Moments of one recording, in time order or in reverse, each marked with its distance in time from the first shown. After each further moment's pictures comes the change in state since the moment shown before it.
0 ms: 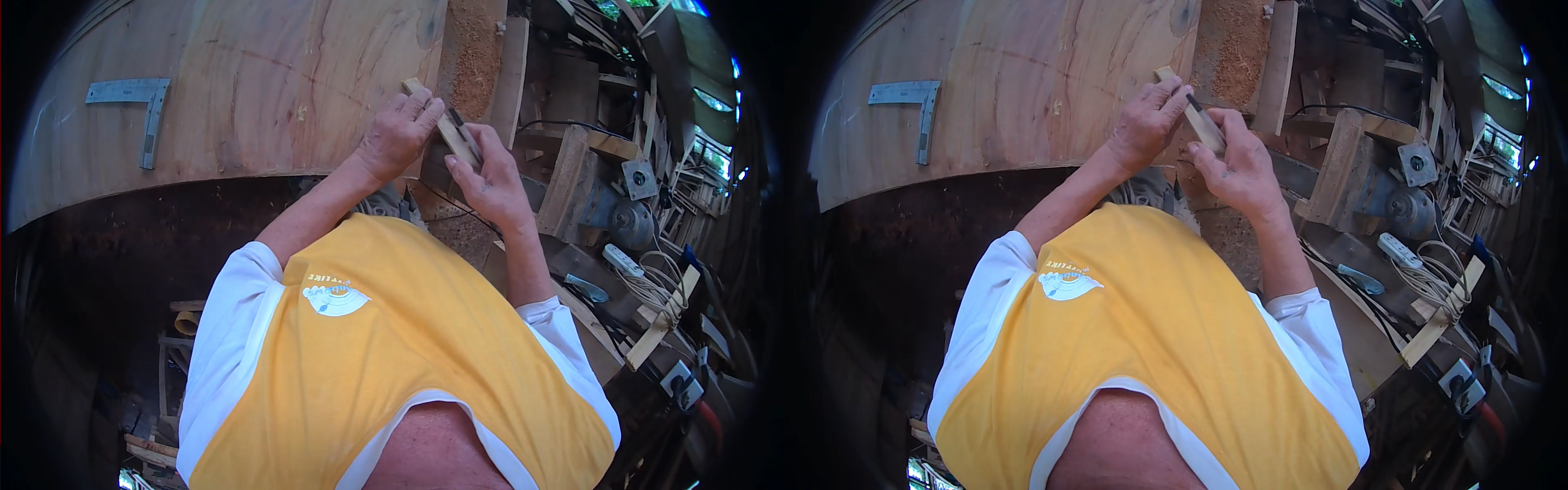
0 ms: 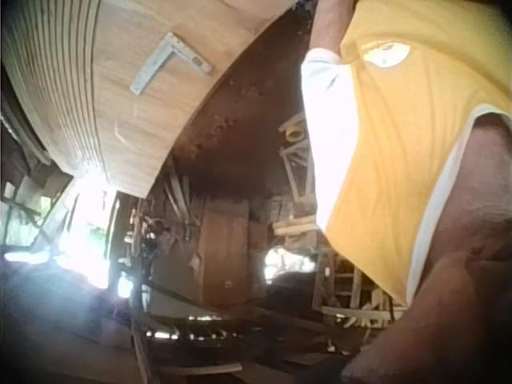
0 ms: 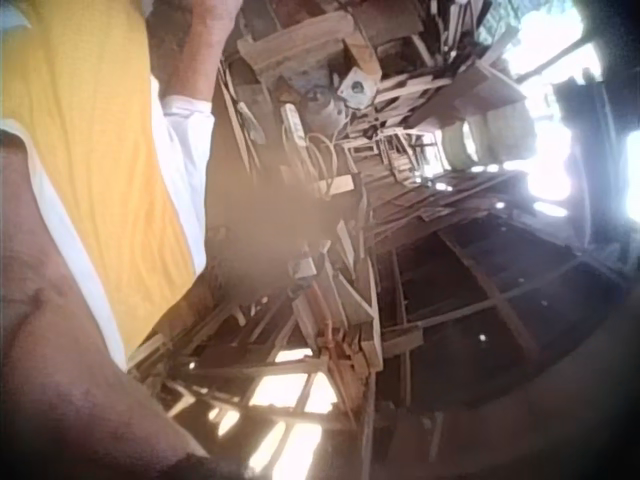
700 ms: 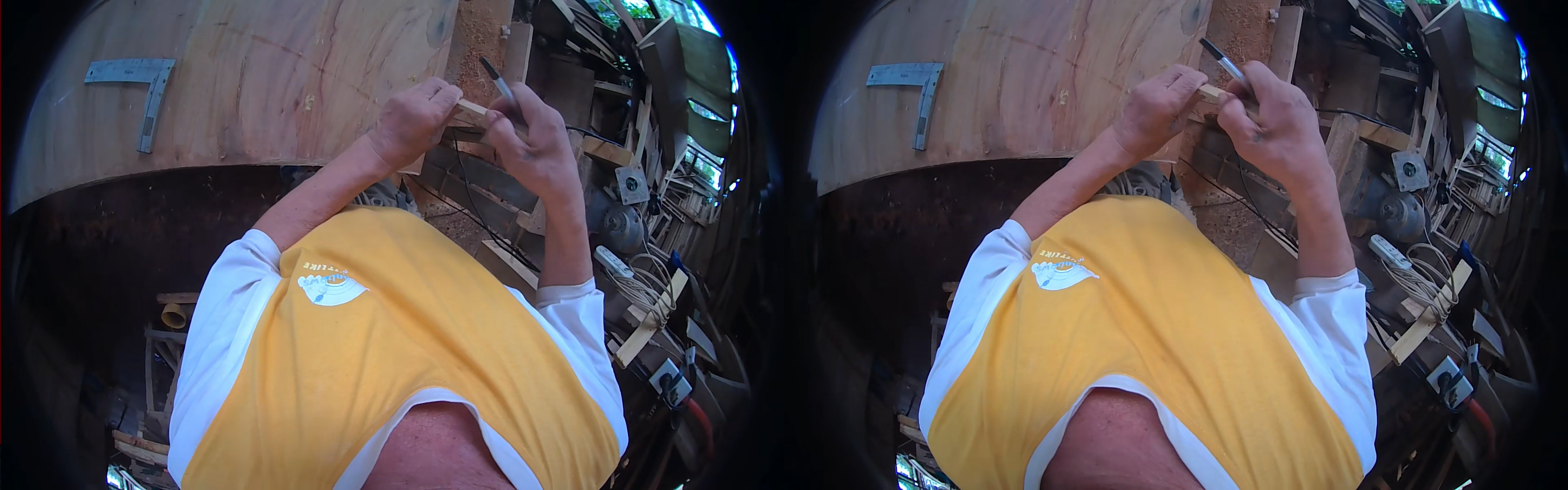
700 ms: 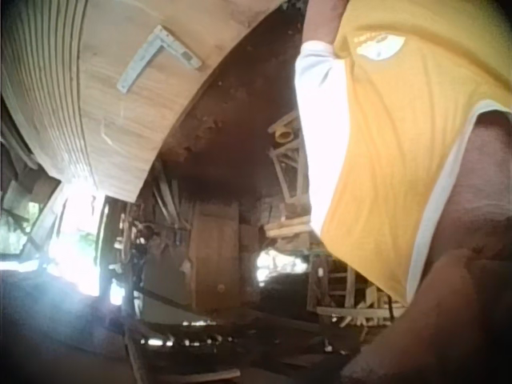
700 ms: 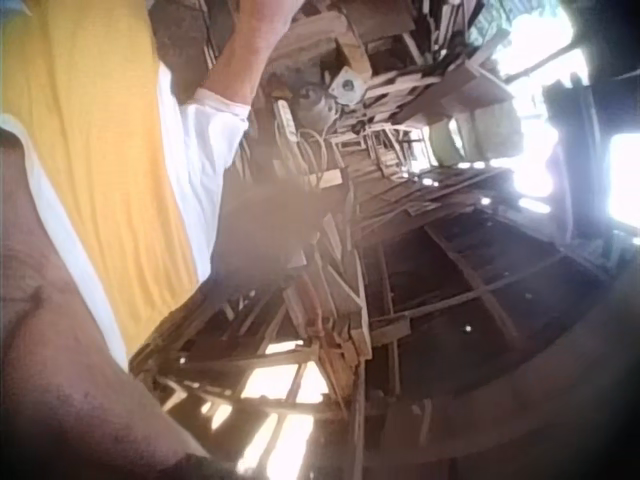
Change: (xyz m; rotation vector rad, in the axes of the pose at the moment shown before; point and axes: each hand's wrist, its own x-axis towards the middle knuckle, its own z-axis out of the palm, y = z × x) left_hand 0.031 0.011 -0.021 -0.261 -0.005 -0.121; right_hand 0.044 -0.056 -0.049 -0.287 -0.040 -0.083
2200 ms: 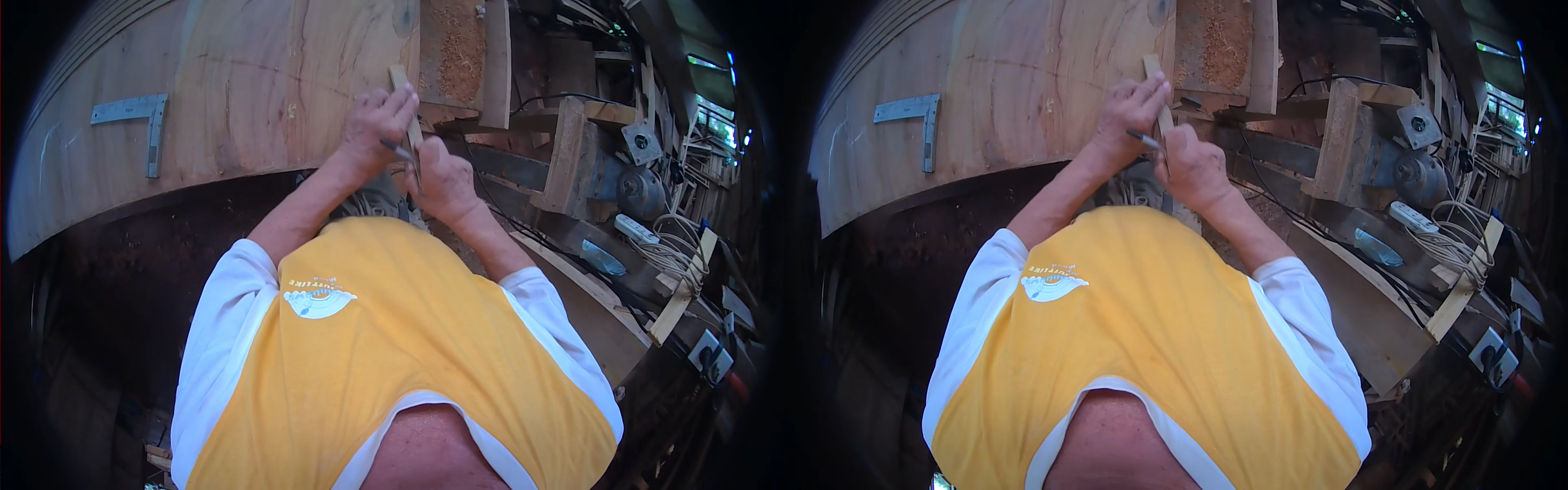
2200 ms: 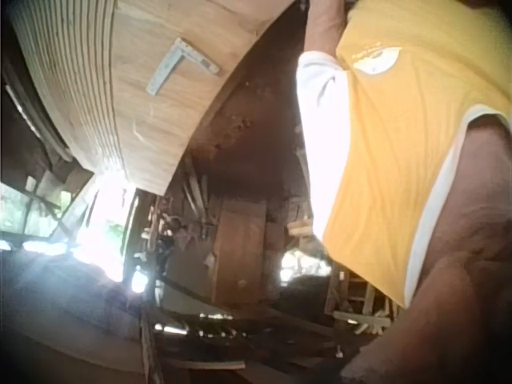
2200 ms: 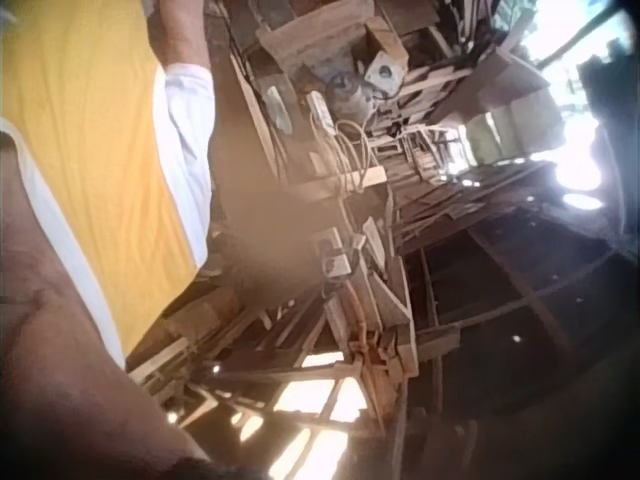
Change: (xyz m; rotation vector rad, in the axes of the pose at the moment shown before) left_hand -0.041 -0.010 -0.001 0.514 -0.144 0.166; right_hand -0.076 0.058 0.156 -0.176 0.219 -0.194
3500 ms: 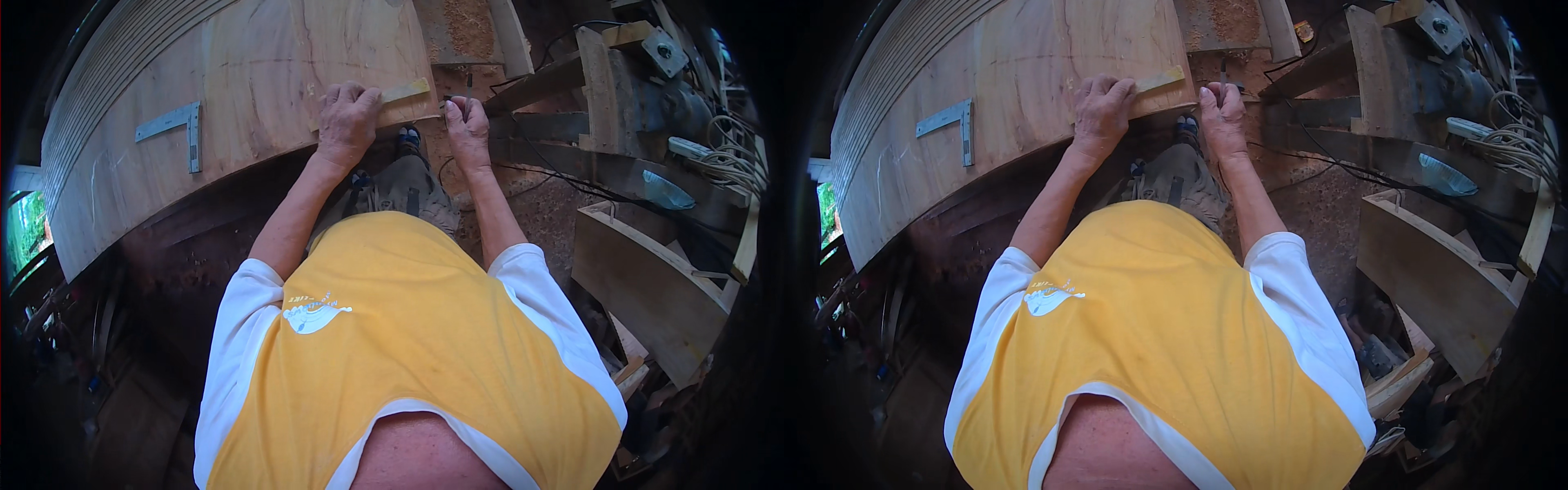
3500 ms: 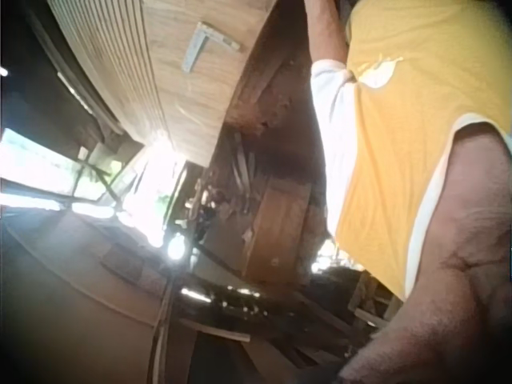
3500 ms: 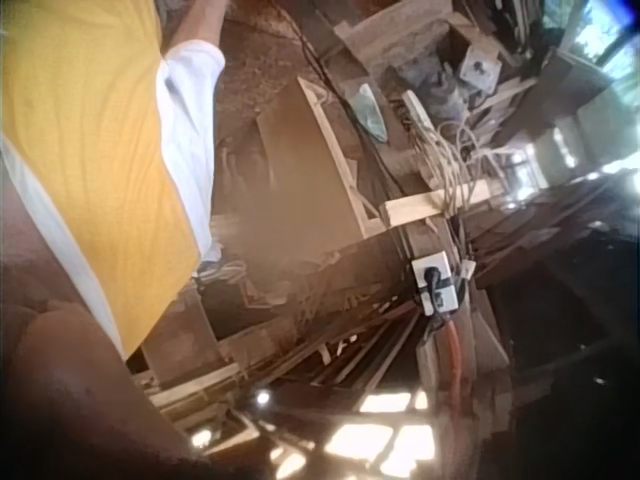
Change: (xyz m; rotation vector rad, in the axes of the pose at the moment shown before) left_hand -0.067 -0.028 -0.044 0.119 -0.114 0.002; right_hand -0.035 0.024 0.105 0.869 0.547 0.621
